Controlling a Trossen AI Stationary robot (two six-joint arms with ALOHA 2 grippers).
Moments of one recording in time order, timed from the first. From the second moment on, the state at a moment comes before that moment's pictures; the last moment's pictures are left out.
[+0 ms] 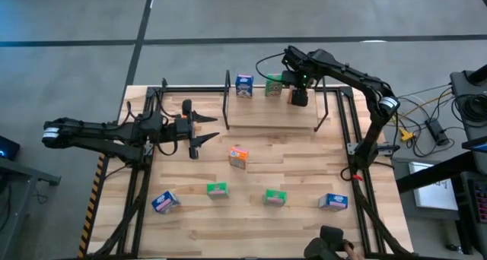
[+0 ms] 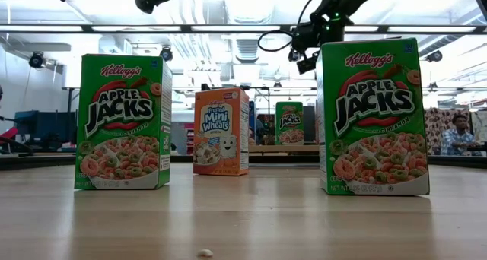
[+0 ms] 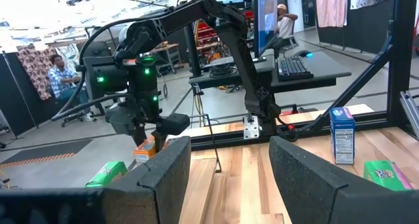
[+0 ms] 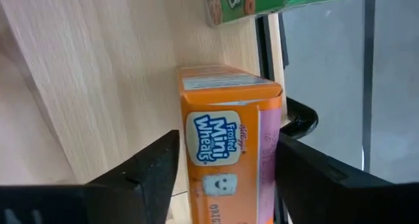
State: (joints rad) left arm 0.02 0.88 0.63 0.30 -0.15 0.23; right arm -0.74 1.76 1.62 -1.17 0.12 -0.57
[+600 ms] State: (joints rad) left arm 0.02 0.88 0.63 0.30 -0.15 0.22; right arm -0.72 1.75 1.76 -1.25 0.13 -0.53
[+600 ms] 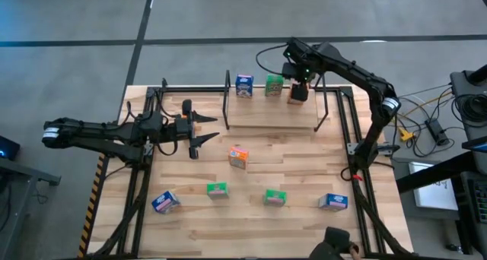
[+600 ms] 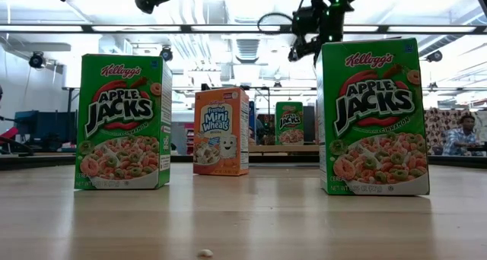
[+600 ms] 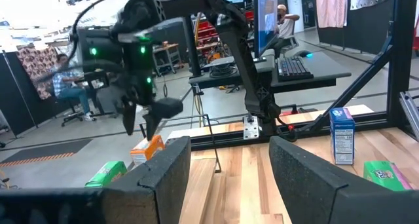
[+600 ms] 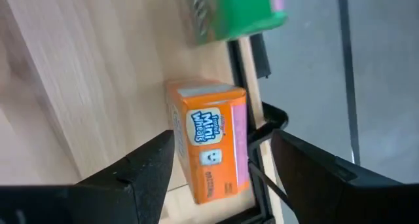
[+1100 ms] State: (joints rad) left arm 0.02 0.88 0.63 0.30 -0.15 0.22; right arm -0.64 1.75 1.71 -1.31 -0.05 -0.39
